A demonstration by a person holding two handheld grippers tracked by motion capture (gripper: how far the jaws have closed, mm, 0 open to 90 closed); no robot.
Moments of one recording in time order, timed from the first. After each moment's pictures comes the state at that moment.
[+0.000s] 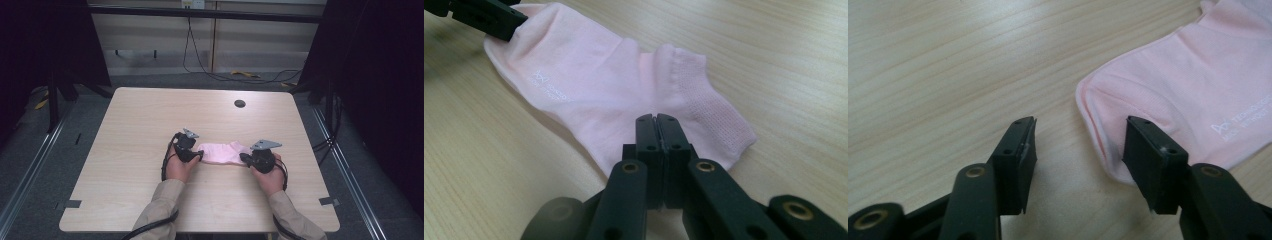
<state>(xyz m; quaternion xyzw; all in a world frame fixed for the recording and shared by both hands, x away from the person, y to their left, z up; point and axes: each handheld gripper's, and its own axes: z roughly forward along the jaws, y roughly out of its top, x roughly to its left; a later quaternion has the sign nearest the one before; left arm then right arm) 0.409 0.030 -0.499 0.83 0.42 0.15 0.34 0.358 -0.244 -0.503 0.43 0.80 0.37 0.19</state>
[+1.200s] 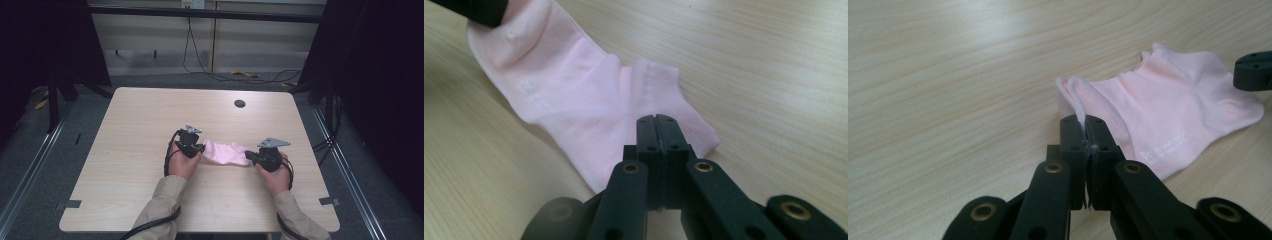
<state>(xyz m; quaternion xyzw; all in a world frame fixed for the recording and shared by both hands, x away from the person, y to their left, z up) 0.402 0.021 -0.471 0.81 0.43 0.10 0.39 0.357 -0.262 -0.494 0.44 0.78 0.39 0.19</state>
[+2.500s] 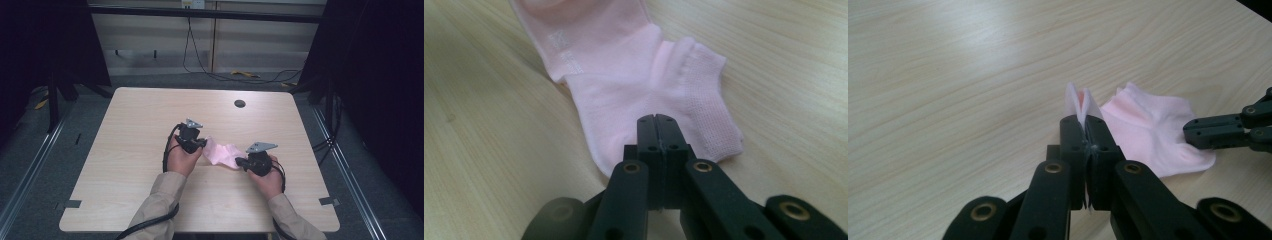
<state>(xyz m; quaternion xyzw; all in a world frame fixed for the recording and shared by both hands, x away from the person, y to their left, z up) 0.400 0.019 -0.443 0.81 0.41 0.10 0.41 0.350 -0.232 -0.500 0.40 0.82 0.37 0.16</state>
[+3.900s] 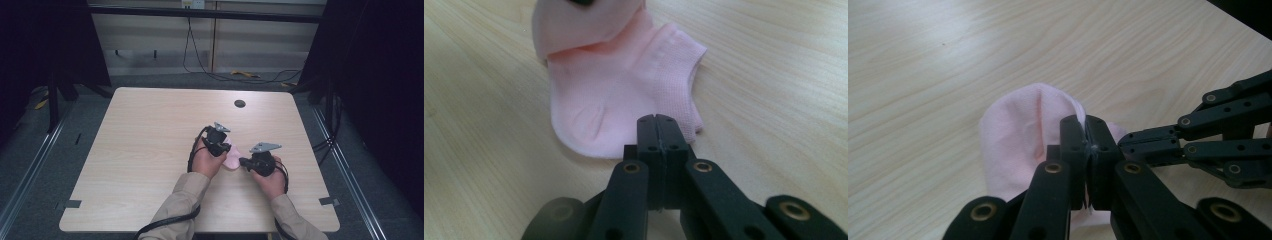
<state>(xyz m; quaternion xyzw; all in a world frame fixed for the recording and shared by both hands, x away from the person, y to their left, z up) 0.394 -0.054 -0.452 0.84 0.36 0.07 0.40 0.349 -0.242 -0.501 0.42 0.81 0.36 0.16</state>
